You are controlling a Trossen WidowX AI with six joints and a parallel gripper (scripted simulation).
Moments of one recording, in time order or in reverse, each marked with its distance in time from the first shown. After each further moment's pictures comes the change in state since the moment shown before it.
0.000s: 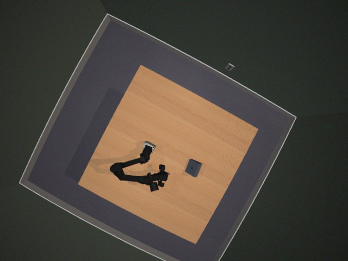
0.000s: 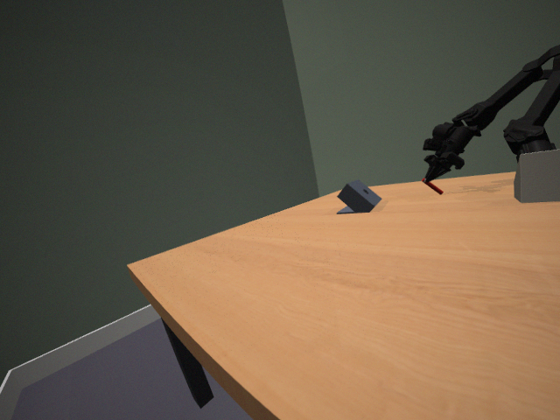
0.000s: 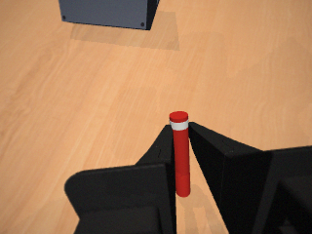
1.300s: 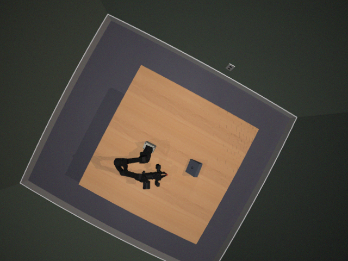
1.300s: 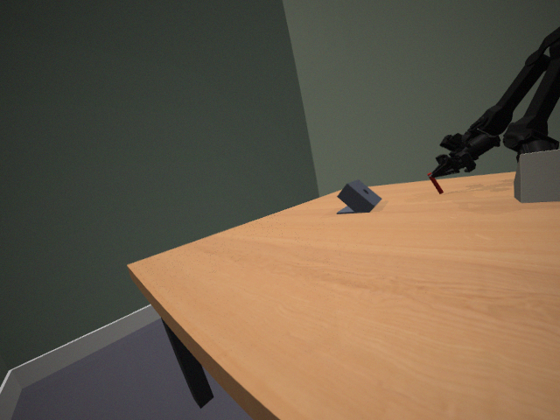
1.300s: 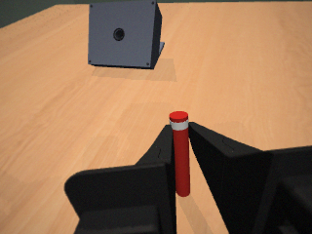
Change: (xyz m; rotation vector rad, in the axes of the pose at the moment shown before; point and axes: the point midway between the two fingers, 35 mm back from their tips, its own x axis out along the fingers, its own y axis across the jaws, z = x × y) arm -0.022 -0.001 -0.016 -0.010 -0.338 -0.006
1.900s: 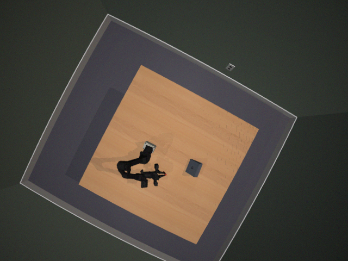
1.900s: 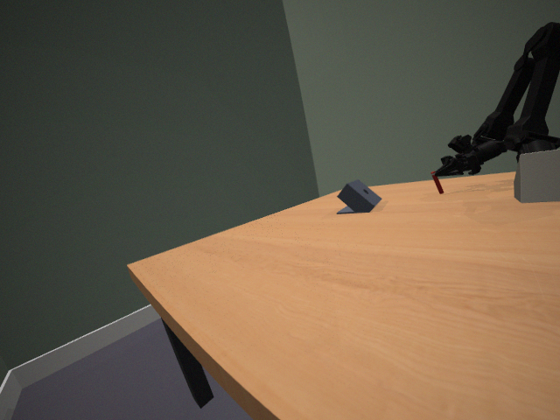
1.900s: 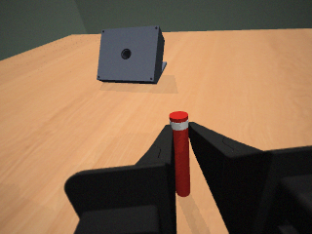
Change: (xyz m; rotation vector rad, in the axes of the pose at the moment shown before) arm -0.010 0.002 -0.007 -0.003 -0.153 0.005
